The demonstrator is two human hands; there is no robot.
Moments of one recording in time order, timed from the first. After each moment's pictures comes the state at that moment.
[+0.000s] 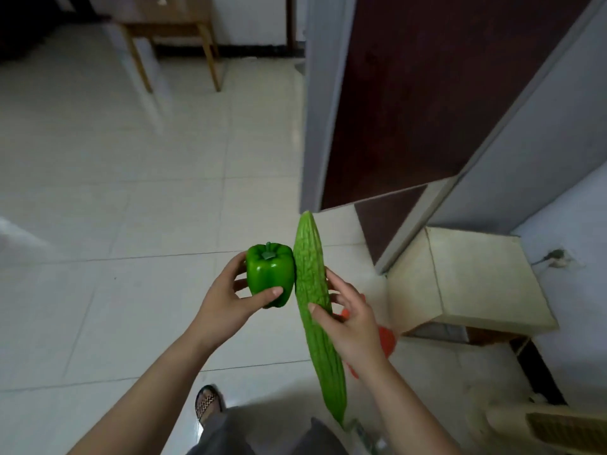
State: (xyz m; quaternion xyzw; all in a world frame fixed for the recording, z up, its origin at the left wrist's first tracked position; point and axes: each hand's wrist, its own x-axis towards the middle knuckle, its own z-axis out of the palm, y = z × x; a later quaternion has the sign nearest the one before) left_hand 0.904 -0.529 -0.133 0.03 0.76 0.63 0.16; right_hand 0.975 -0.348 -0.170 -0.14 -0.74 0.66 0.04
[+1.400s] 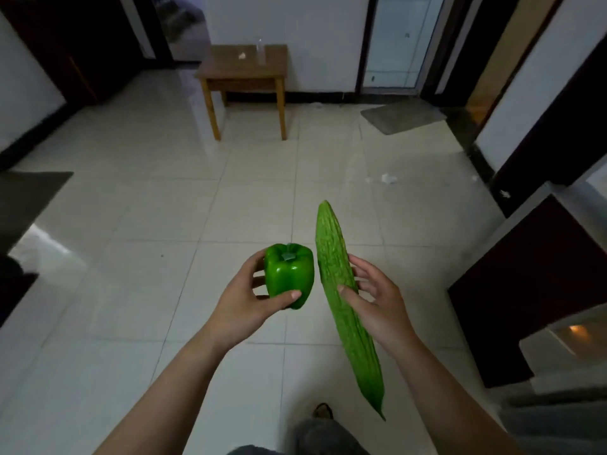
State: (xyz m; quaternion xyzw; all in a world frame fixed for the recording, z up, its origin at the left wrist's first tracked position) left_hand 0.447 -0.751 -0.105 0.03 0.78 0.62 0.10; right_hand 0.469 -0.542 -0.137 -0.09 -0.75 0.65 0.02
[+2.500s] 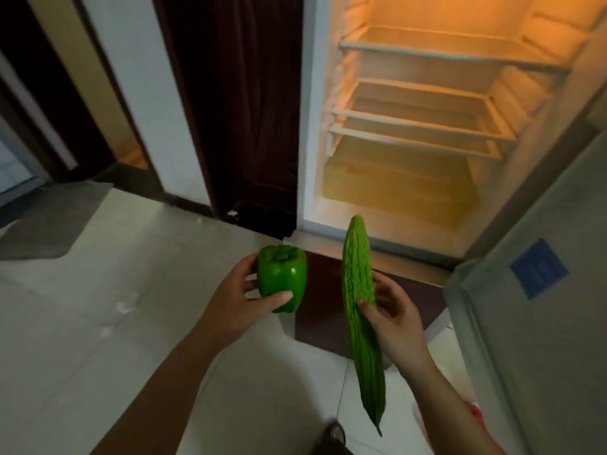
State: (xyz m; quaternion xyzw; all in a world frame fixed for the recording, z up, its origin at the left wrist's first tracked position) left_hand 0.026 -0.185 -0.074 0.48 0.60 0.47 0.42; right_hand 0.262 -0.148 -0.114 -0.51 -0.54 0.49 0.45
